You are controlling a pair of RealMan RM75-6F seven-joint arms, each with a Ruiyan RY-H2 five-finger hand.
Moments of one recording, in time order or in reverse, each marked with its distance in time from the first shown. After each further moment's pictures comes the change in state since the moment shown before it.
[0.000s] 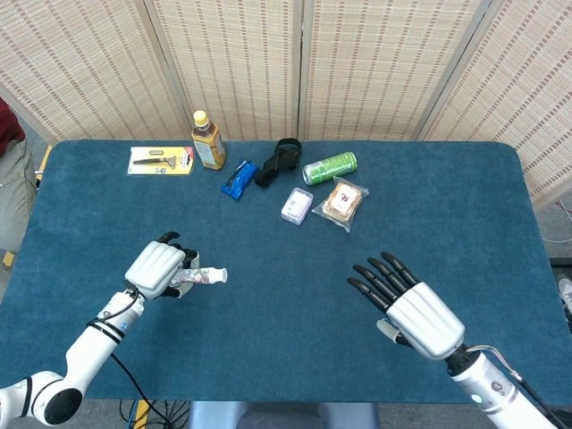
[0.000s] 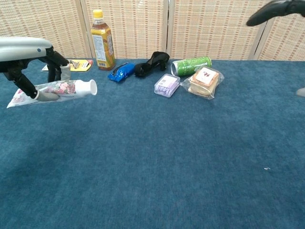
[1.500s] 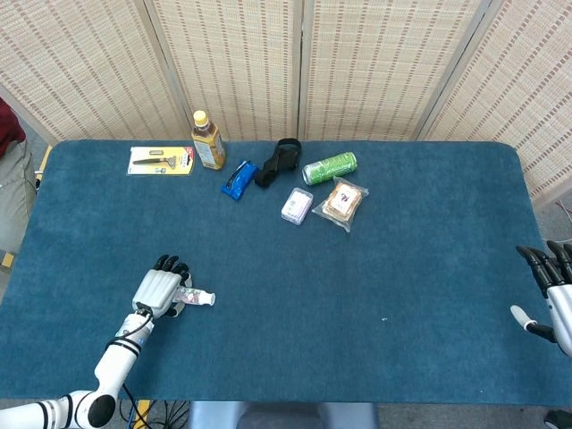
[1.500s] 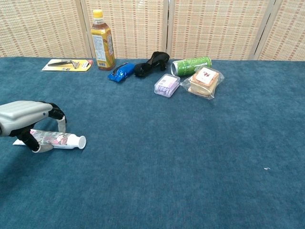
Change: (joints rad) left arm 0.117 -0.360 0.085 0.385 -0.066 0.055 0.106; right arm -0.278 0.148 -0.012 0.242 0.325 0.309 0.279
